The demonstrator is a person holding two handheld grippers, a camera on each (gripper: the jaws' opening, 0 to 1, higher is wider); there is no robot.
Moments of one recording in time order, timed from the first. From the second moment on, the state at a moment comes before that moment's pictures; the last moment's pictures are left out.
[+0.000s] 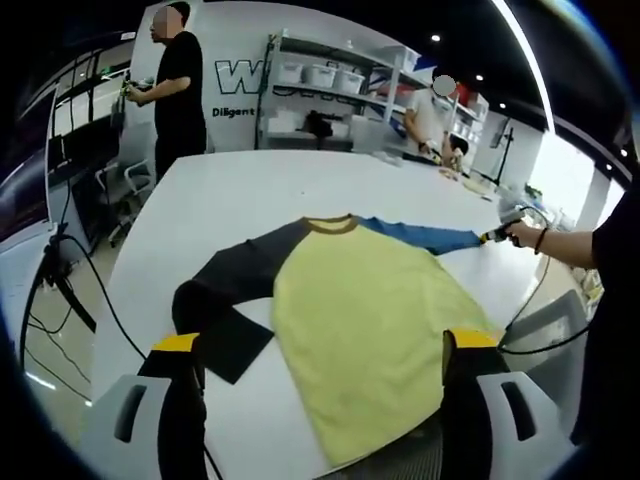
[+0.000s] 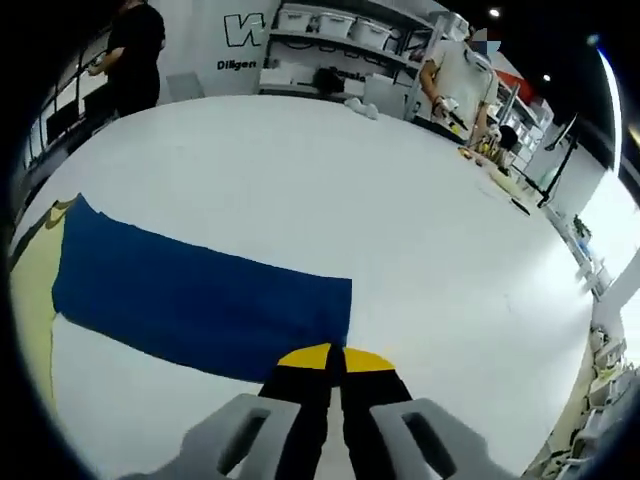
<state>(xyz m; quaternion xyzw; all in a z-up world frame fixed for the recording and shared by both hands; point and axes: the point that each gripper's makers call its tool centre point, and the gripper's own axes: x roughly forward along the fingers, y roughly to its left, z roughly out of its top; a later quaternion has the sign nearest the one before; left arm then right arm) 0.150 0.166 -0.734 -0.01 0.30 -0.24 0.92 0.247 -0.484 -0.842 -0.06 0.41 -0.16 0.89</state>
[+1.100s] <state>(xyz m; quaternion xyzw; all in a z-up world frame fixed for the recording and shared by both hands) 0.137 0.162 -0.740 0.01 0.32 -0.26 0.91 0.280 -0.450 -0.830 0.14 0.37 -0.16 0.90</state>
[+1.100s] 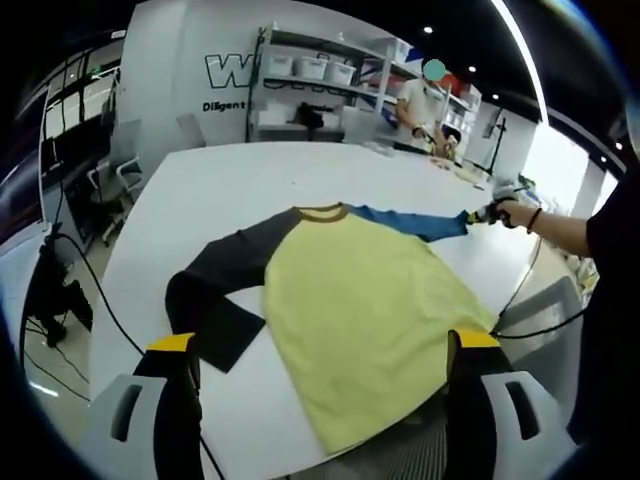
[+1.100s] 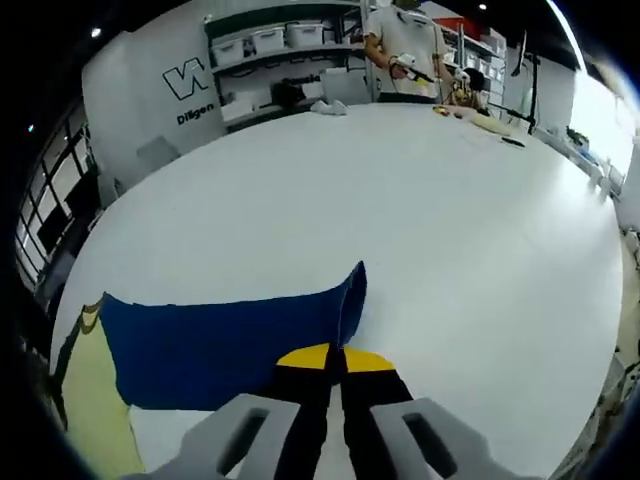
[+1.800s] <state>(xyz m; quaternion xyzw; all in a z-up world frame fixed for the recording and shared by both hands) 0.136 0.155 -0.728 -0.01 0.30 -0.28 0.91 0.339 -0.266 -0.761 0.12 0.34 0.03 0.93</state>
